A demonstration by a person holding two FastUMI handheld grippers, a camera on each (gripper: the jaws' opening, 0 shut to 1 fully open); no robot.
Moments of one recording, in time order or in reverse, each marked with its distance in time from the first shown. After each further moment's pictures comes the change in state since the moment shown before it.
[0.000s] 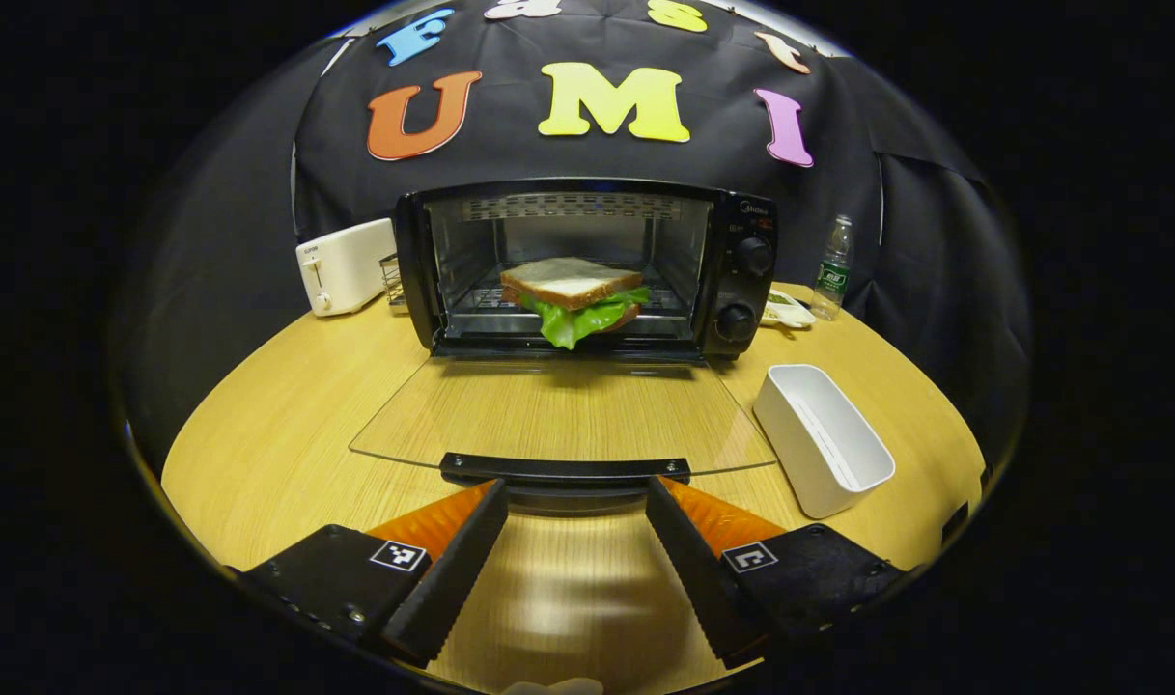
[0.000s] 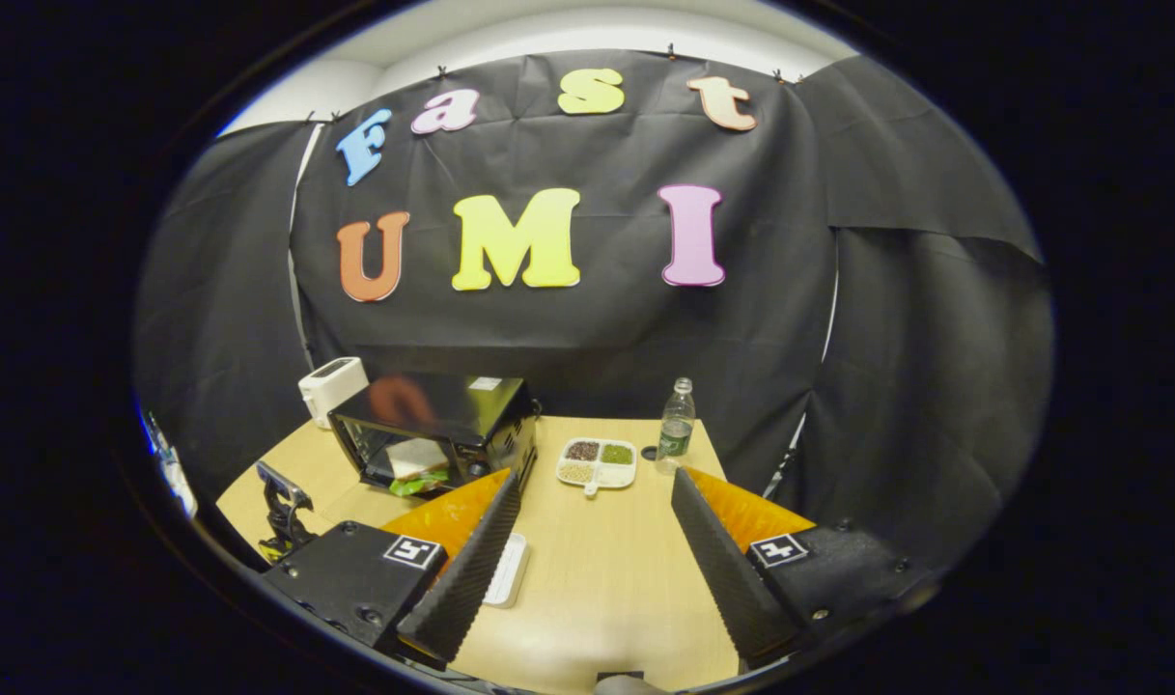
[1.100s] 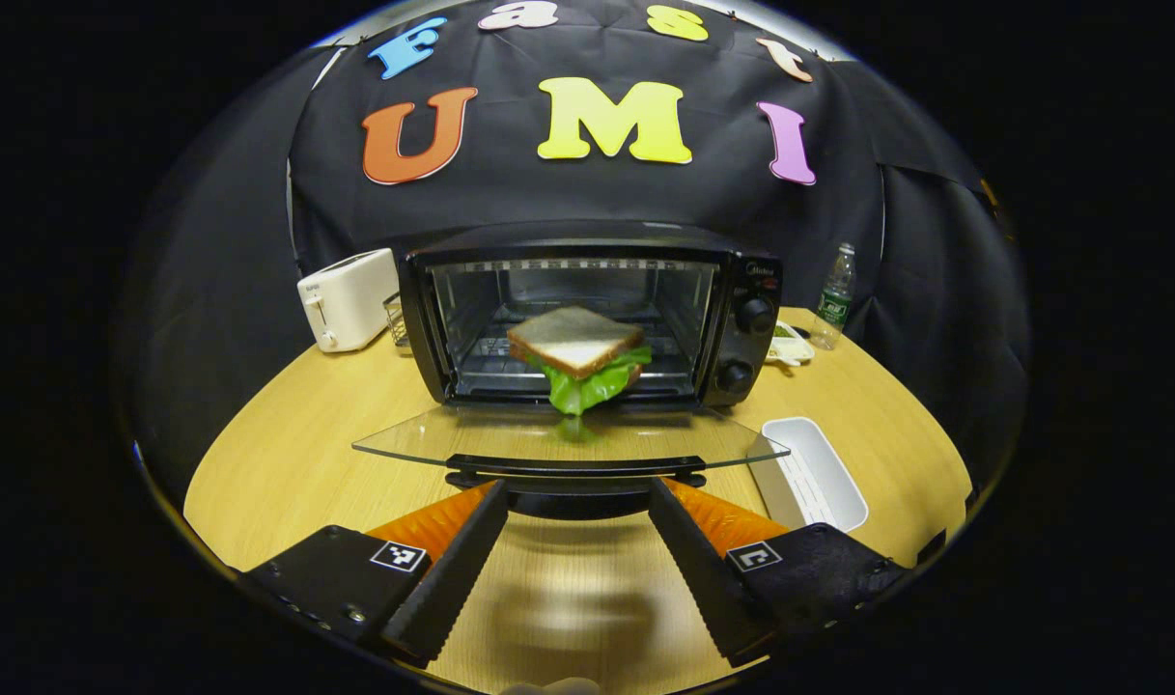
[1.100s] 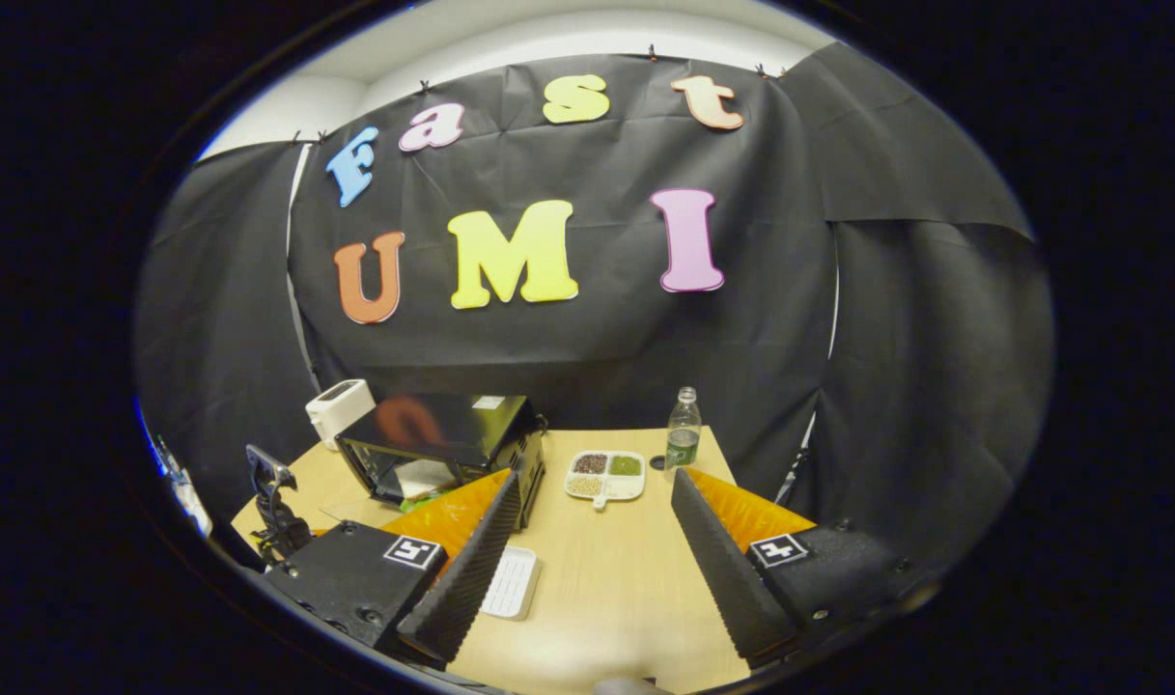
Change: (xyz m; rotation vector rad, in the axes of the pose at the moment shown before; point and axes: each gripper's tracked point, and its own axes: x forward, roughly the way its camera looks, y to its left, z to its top) left arm -0.016 0.004 0.076 0.003 -0.052 -0.004; right arm 0.006 -0.007 0.020 0.065 -0.039 0.025
